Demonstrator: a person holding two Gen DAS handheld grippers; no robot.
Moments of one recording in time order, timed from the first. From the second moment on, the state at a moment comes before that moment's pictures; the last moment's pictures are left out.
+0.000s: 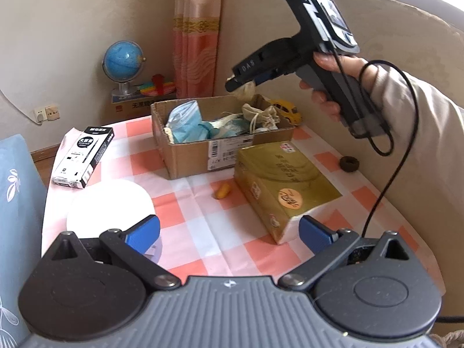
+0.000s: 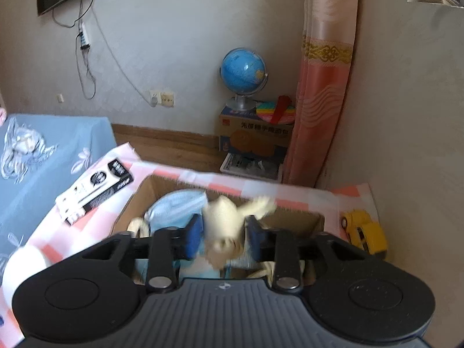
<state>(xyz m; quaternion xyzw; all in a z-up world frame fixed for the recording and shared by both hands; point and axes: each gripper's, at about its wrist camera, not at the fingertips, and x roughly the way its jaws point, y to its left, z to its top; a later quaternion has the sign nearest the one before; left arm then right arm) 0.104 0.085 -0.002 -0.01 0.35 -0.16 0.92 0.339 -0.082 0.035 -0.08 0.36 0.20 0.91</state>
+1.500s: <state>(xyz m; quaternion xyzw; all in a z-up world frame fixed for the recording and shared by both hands) 0.117 0.063 -0.016 0.00 0.36 -0.16 0.92 0.157 -0.221 -0.068 -0.06 0.40 0.05 0.91</state>
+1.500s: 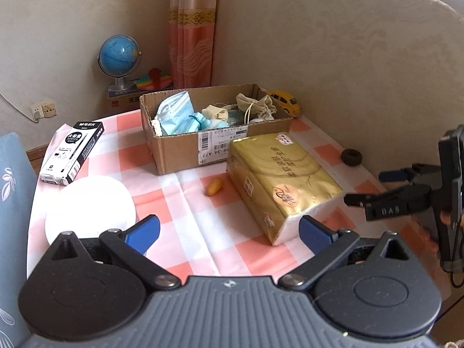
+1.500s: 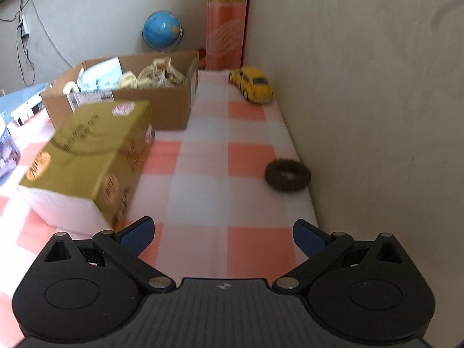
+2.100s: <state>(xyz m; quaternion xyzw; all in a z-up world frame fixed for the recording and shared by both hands) 0.172 0.044 -0.011 0.13 0.34 -0.18 0.91 0.163 -0.227 -0.084 -0.05 0.41 0.05 0.91</state>
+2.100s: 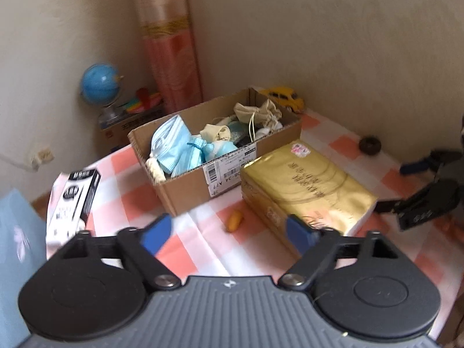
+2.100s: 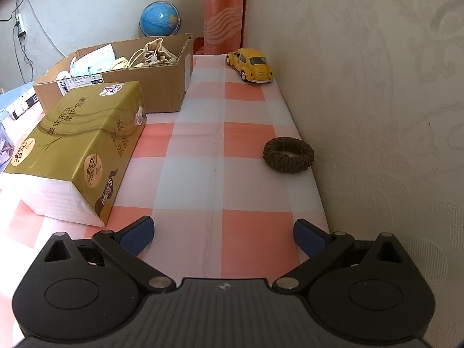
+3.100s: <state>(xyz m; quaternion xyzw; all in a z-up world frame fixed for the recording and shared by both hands) 0.248 0.016 -0.068 0.15 0.44 -0.23 0.85 0.151 -0.229 -0.086 -0.04 0.39 0.05 0.92</state>
